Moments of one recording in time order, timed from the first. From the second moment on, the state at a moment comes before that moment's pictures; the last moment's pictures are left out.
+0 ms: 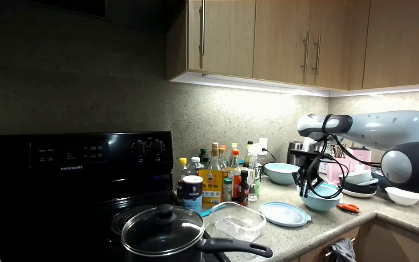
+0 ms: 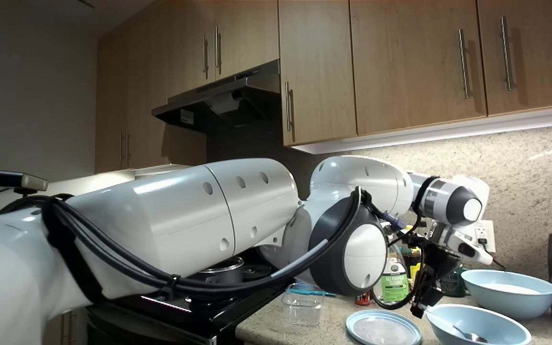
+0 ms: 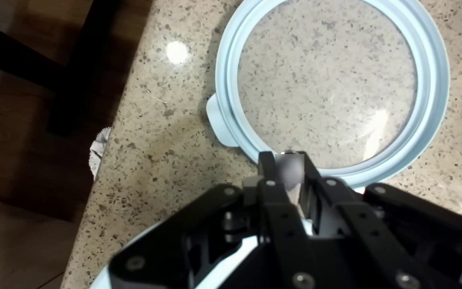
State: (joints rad) arm -0.47 1.30 0.04 -0.37 0.27 1.38 0.85
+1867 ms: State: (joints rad) arm -0.17 1.21 -0.10 -0.36 0.05 1.38 0.77
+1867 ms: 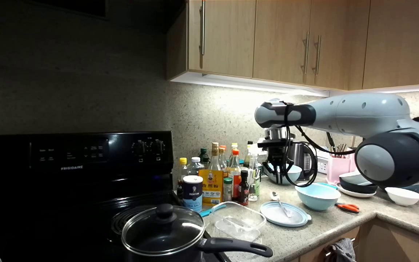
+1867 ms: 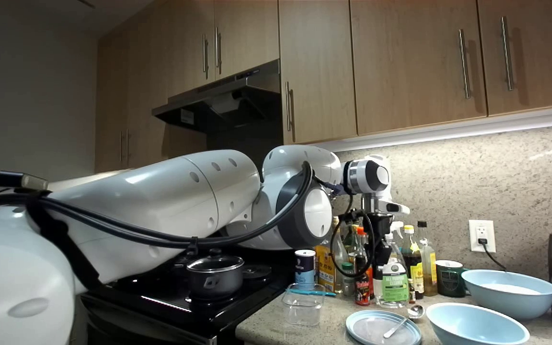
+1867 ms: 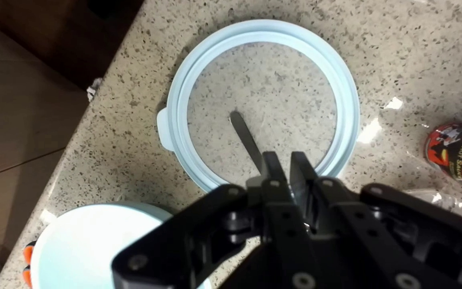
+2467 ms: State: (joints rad) arm -0.21 1.26 -0.10 -0.42 0.05 1.37 0.67
